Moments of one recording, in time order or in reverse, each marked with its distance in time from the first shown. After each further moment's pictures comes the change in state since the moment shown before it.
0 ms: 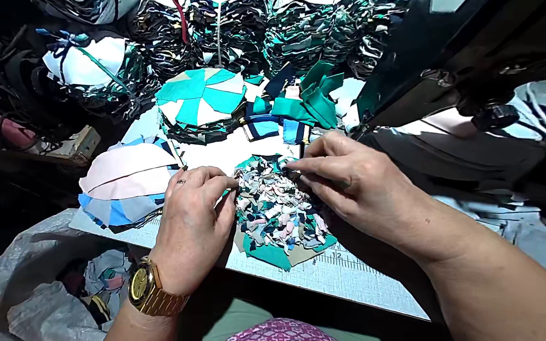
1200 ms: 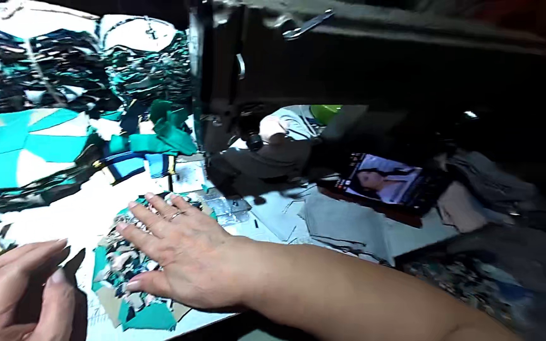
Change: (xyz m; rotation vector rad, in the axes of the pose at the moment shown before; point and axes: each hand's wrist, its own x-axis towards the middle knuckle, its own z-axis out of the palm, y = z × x) left_hand -0.013 -0.031 0.026 -0.360 0.078 0.003; right_hand -0.004 -0.048 0.021 -0.122 -0.425 0.233
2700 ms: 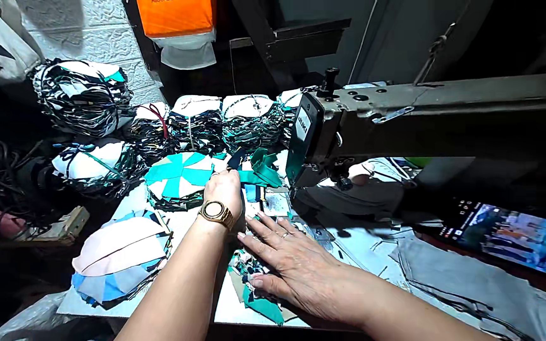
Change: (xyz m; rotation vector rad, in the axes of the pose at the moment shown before) left_hand 0.168 0.049 0.060 0.632 -0.494 -0.195; right_hand -0.021 0.008 0.000 -0.029 0.029 -0.015
